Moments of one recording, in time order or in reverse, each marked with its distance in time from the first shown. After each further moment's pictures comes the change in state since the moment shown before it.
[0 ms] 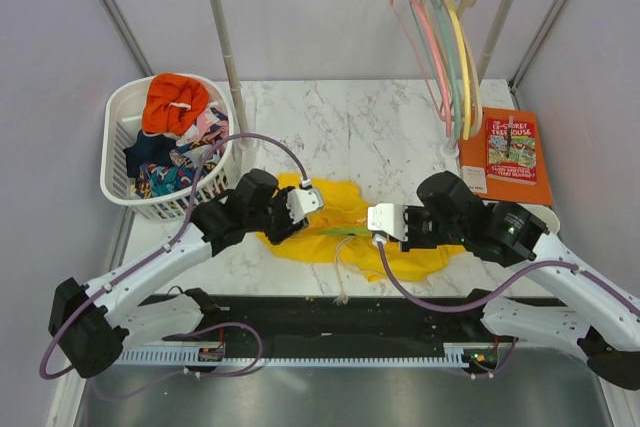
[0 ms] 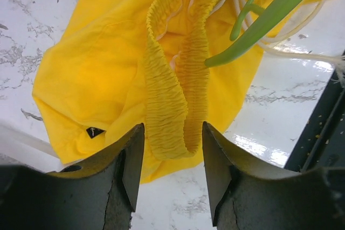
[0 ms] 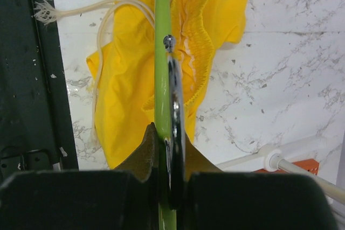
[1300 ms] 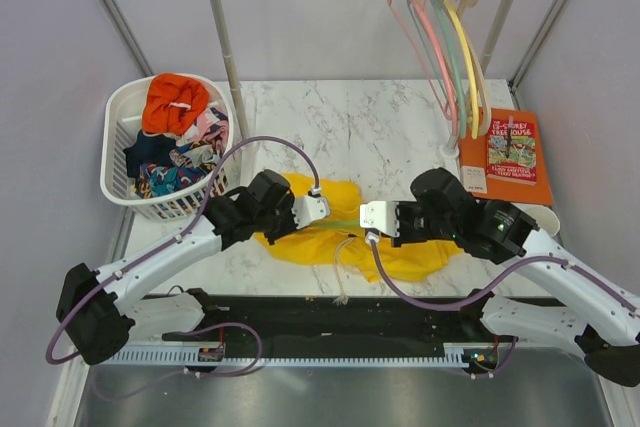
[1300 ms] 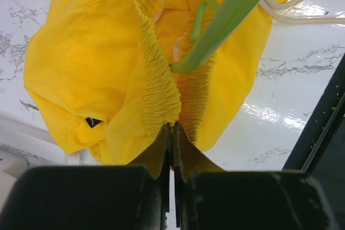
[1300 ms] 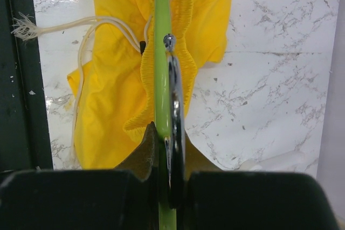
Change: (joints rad) left arm -0.050 0.095 0.047 -0.095 -0.095 0.093; right arm 0.000 0.026 -0.030 0.116 0.001 -0.052
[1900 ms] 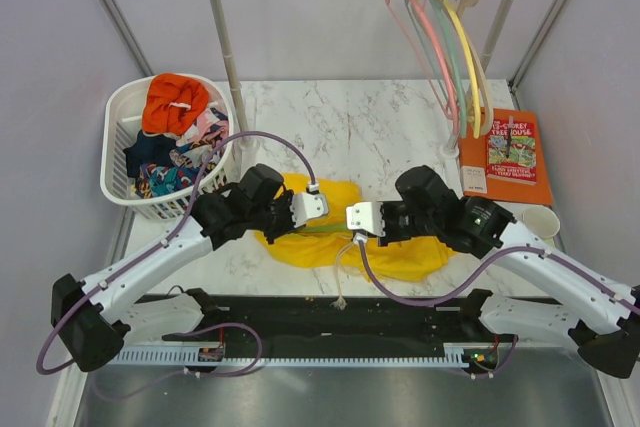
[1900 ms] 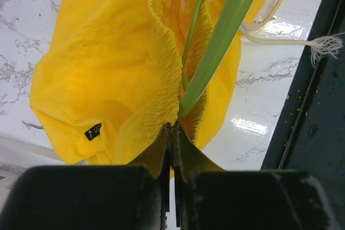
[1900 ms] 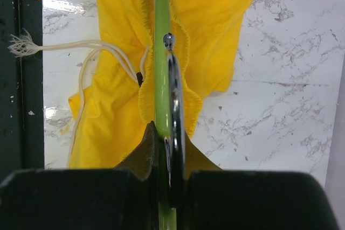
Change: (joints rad) left arm 0.000 -0.051 0.061 -0.066 0.107 0.000; right arm -0.001 0.063 -0.047 0.120 -0.088 -0.039
